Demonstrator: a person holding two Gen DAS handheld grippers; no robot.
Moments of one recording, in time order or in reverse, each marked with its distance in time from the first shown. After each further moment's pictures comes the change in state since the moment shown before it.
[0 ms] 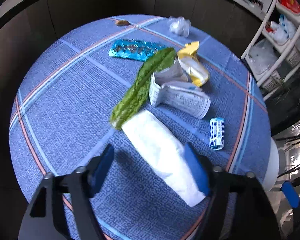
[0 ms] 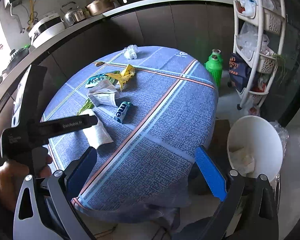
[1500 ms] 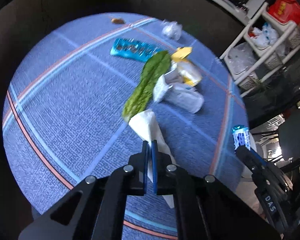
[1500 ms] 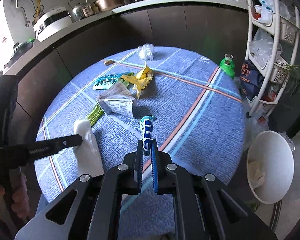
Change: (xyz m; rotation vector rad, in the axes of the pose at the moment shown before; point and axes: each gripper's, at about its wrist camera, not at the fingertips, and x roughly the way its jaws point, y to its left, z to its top) left arm -0.028 0.046 -0.001 0.003 0.005 -0.229; right arm 0.028 0.037 0.022 -0.053 -0.023 0.025
